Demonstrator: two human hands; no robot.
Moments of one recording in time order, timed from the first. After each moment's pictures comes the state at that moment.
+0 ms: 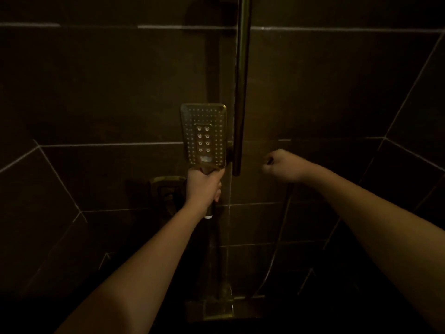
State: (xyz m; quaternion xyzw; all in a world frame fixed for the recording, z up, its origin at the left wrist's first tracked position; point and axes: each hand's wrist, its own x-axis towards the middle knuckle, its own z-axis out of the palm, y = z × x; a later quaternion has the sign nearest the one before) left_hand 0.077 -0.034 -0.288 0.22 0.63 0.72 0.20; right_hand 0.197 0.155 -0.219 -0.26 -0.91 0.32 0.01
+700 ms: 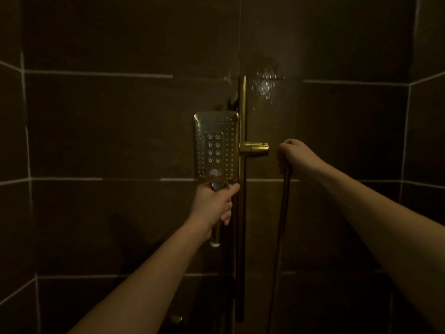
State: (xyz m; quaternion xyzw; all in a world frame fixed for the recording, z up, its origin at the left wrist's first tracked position) left_hand 0.065 -0.011 -0.025 0.39 0.56 0.71 0.15; right_hand 0.168 0.189 0.068 -0.13 -0.80 0.44 0.39
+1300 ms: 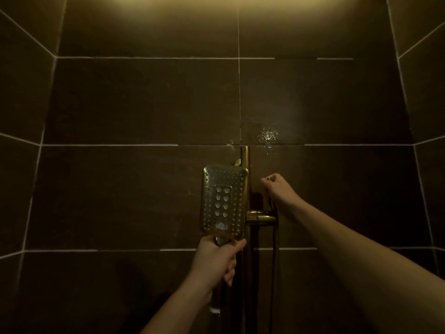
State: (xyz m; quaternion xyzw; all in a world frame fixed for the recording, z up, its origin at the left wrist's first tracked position) left_hand 0.037 0.004 0.019 0.40 0.58 0.69 0.17; right_hand 0.090 0.210 0.136 -0.08 -0.76 0.47 0.43
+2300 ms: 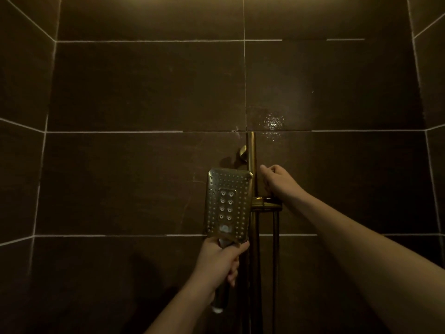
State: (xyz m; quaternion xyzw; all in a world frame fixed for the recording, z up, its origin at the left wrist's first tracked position) left_hand 0.030 0.002 -0.011 0.39 0.59 0.68 0.19; right_hand 0.093 0.191 0.125 -0.07 -0.79 0.46 0.41
